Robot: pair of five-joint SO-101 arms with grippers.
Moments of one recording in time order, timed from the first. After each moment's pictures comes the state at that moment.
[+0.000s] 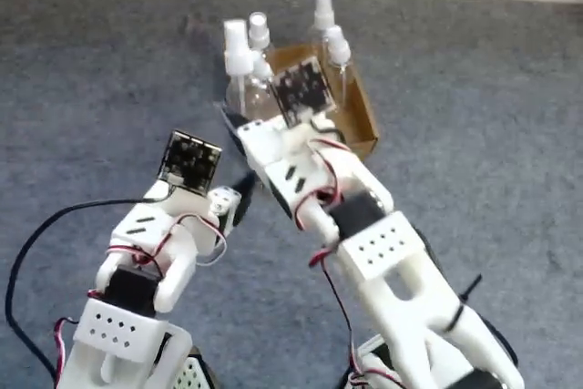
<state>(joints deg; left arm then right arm) 11.6 -73.9 70.7 41.7 -0.4 -36.6 -33.7 38.2 16.5 2.5</state>
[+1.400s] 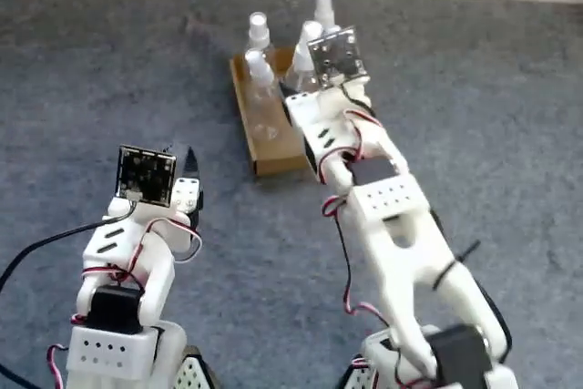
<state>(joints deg) 1.6 -85.8 75.3 39.3 -0.4 -23.1 -17.8 36.2 9.0 5.7</state>
